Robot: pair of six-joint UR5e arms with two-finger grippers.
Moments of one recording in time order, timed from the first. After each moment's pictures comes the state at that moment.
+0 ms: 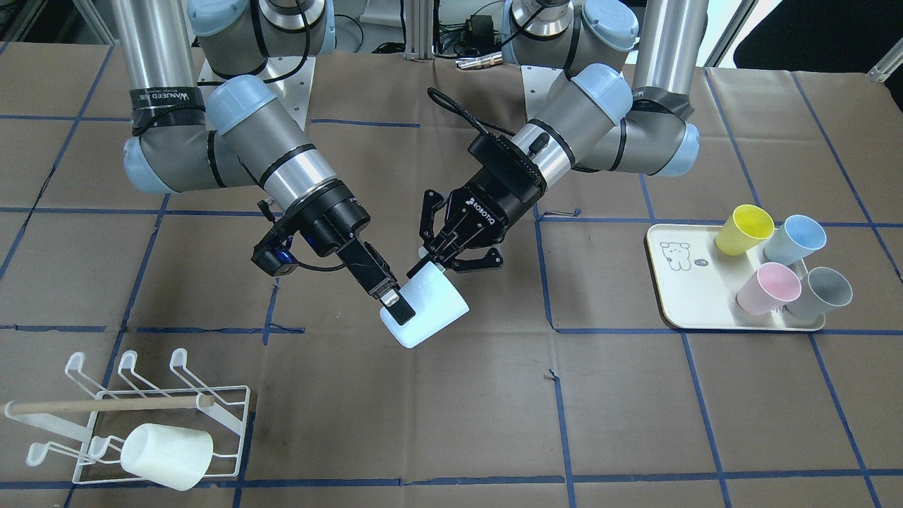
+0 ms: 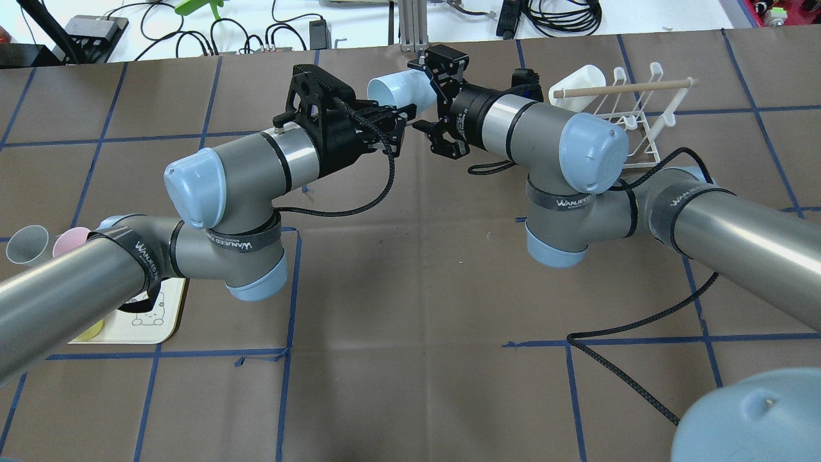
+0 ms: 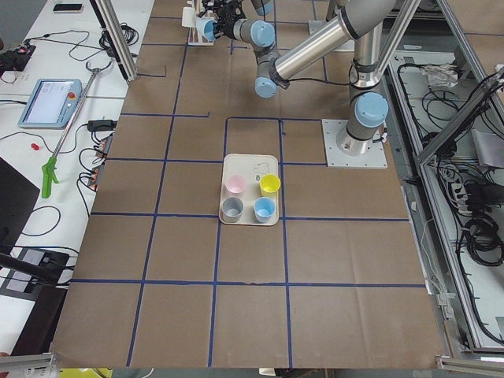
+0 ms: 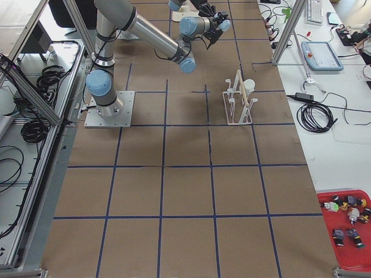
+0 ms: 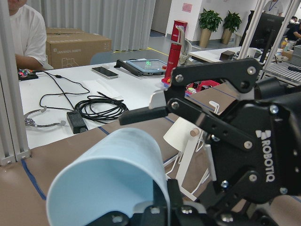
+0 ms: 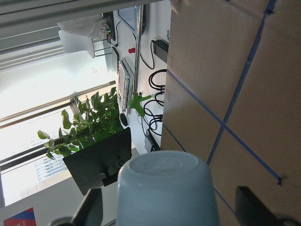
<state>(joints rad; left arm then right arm) -1.67 -1.87 -2.08 0.30 0.87 0.16 1.72 -1.18 1.96 -3.45 -1.01 1.63</state>
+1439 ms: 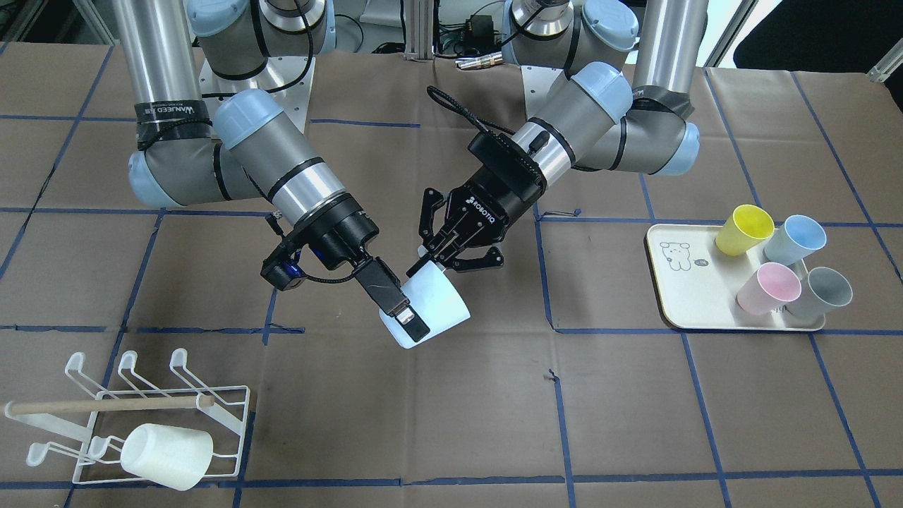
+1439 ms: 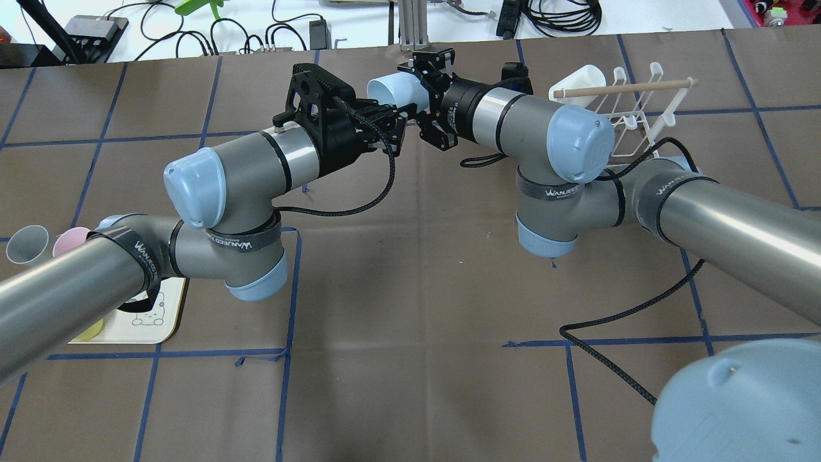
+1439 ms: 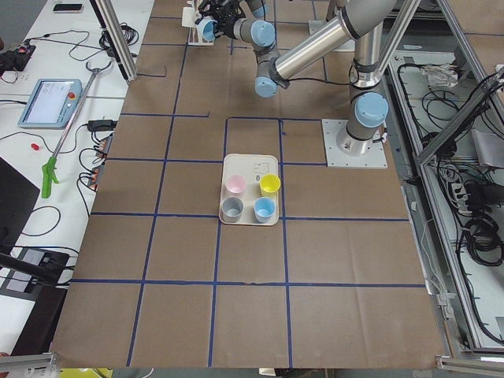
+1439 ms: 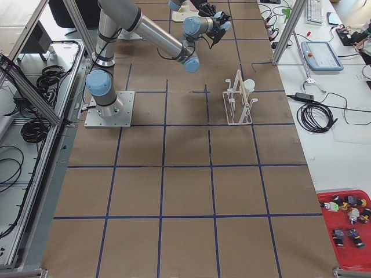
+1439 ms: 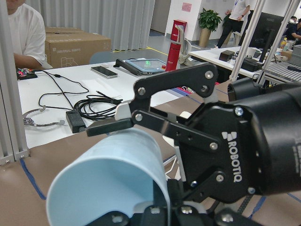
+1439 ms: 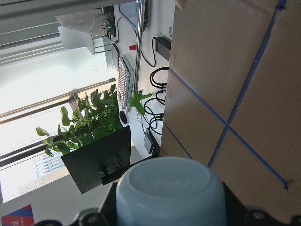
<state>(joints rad) -1.67 -1.86 -2.07 0.30 0.88 0.16 1.73 -1.15 1.91 -3.44 -1.02 1.63</state>
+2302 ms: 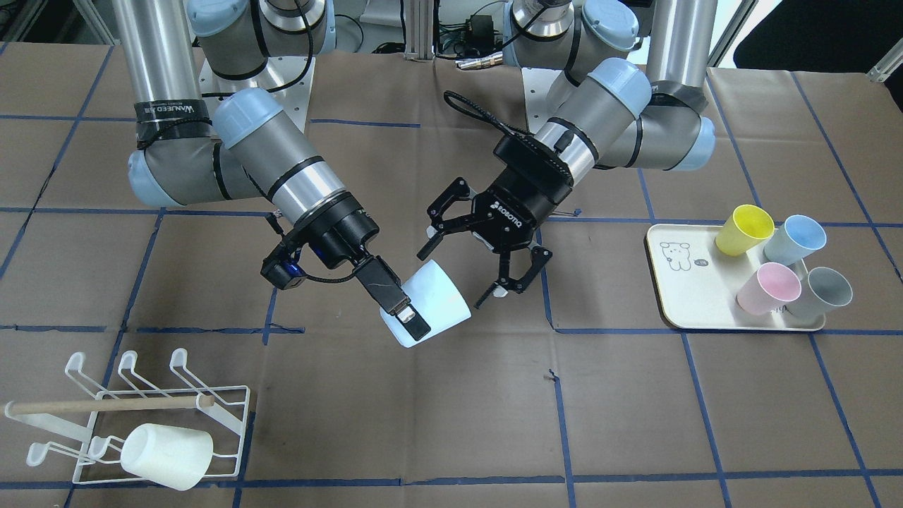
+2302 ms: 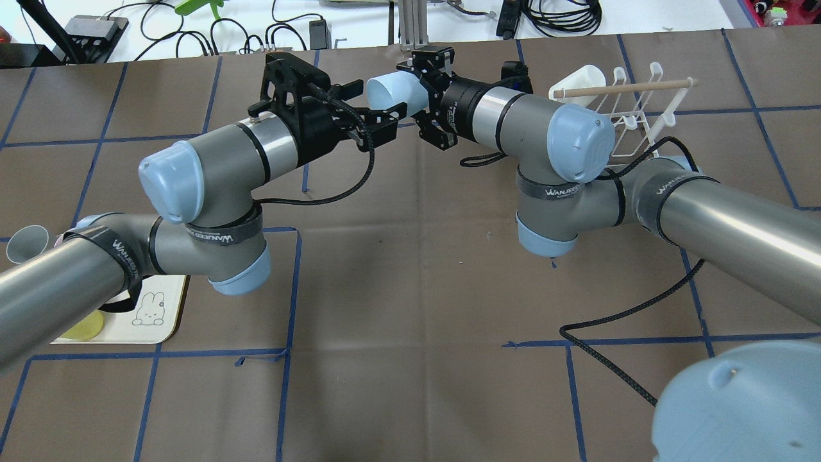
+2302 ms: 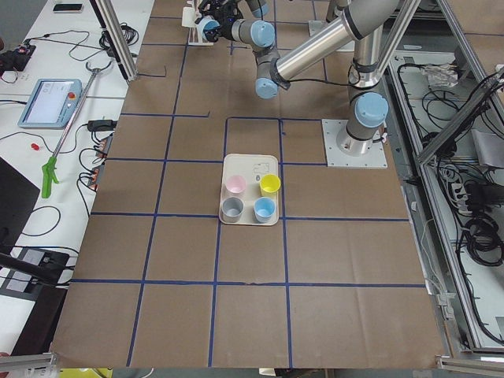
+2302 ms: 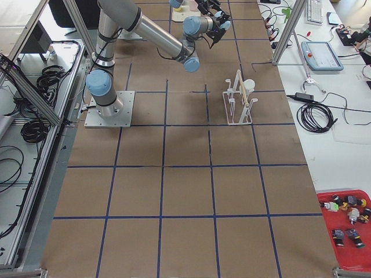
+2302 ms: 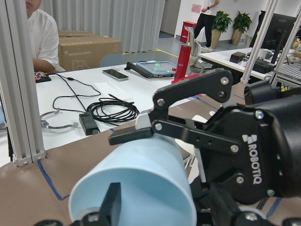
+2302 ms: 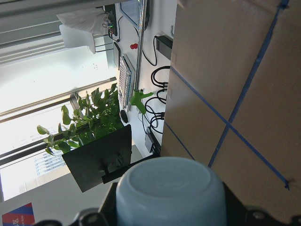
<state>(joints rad) -1.59 -1.83 -2.08 0.28 0.88 0.16 1.73 -1.15 1.91 -3.44 -1.01 1.62</state>
